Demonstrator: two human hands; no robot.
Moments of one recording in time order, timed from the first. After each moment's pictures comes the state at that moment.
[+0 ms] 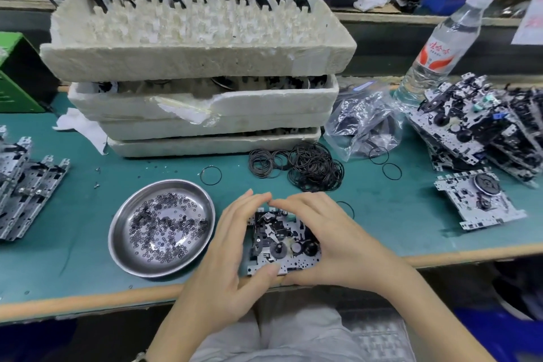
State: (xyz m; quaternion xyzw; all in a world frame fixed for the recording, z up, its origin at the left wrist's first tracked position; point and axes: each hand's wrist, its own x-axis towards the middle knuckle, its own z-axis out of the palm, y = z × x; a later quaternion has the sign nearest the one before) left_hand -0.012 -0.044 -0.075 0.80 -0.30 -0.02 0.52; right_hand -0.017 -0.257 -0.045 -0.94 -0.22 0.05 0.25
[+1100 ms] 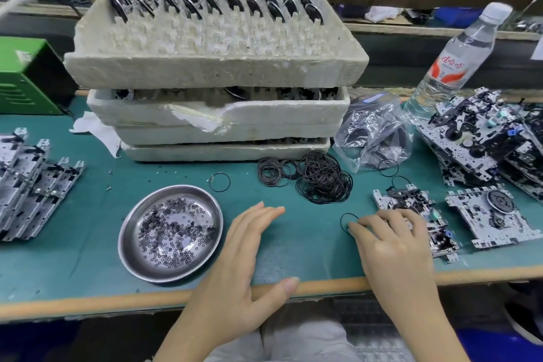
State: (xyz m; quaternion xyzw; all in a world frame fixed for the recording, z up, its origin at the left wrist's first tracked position) left_hand -0.015 -0.044 -0.074 0.83 -0.31 -0.01 0.47; right_hand -0.041 -0.294 -0.075 -0.94 -0.07 -0.31 -0.09
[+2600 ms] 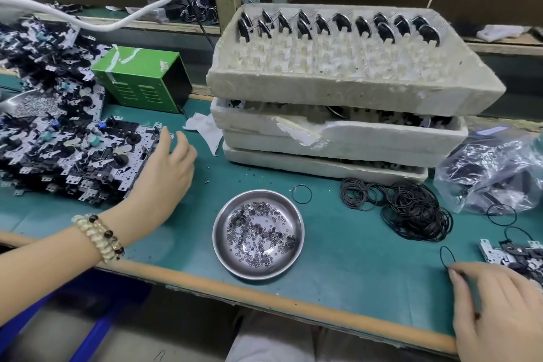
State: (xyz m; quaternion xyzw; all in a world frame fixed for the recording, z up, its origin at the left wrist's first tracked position) left_hand 0.102 0.137 -0.036 0.80 -0.15 -0.04 -0.58; right_hand -0.039 -0.278 -0.083 -0.94 0.04 -0.33 0.07
